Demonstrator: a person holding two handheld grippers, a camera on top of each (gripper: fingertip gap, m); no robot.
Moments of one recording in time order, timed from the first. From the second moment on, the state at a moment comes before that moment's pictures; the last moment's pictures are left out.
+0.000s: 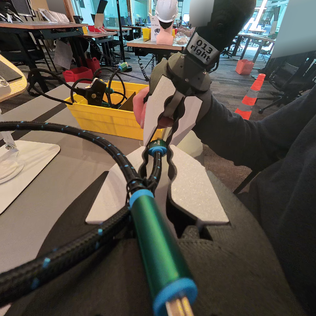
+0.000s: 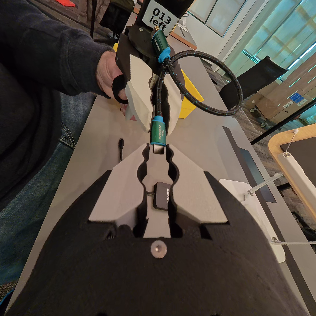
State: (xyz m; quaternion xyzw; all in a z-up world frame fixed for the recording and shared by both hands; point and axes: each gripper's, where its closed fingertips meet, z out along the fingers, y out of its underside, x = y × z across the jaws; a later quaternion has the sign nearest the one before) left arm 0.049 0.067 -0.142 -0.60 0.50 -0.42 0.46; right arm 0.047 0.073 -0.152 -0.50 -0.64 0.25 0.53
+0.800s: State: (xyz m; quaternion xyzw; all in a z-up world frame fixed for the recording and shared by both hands) left arm 0.033 0.069 -0.127 -0.57 0.51 -0.40 0.51; right arm 0.050 0.086 -0.151 -0.54 -0.59 0.28 0.53
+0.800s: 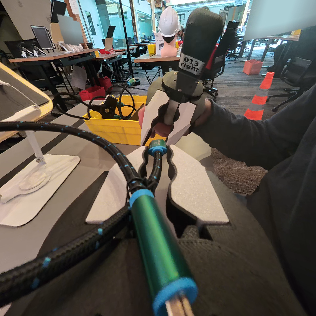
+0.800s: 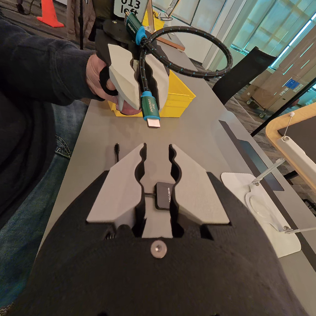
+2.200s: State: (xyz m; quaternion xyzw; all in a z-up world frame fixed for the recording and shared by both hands) left arm 0.019 0.077 -0.127 -0.58 0.49 -0.39 0.52; right arm 0.050 0.164 -0.314 -0.71 -0.58 0.22 0.33
